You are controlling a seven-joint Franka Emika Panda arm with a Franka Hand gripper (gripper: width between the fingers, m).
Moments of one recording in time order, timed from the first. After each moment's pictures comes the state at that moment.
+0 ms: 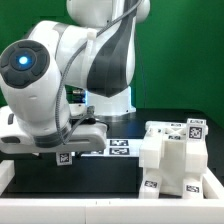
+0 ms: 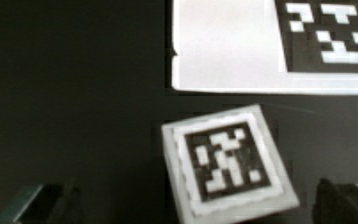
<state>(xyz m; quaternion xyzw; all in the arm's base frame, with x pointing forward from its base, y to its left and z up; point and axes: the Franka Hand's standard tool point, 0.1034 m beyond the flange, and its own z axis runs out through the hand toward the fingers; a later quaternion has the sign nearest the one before) 0.415 -0.121 0.013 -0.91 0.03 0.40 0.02</state>
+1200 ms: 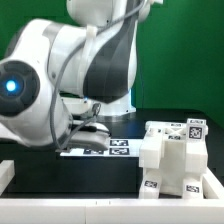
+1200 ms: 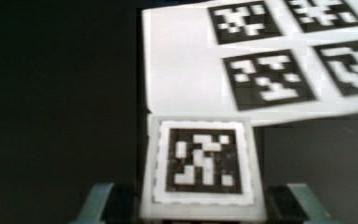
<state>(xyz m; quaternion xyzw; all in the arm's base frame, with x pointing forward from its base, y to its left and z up) 0.444 -0.106 0.057 -0.89 0.11 0.44 0.03</state>
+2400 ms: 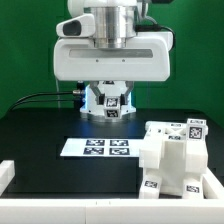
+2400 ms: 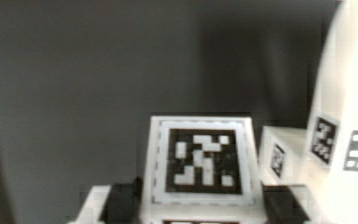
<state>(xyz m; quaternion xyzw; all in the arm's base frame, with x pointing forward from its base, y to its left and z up) 0.470 -0.027 0.130 -1.00 0.09 0.00 0.02</state>
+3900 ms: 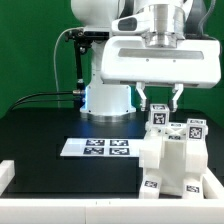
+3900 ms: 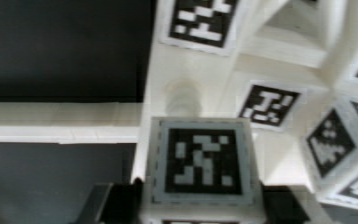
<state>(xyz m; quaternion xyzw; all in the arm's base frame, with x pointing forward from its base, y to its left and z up) 0.533 0.057 0.139 -0.97 0.01 -0.22 -0.03</state>
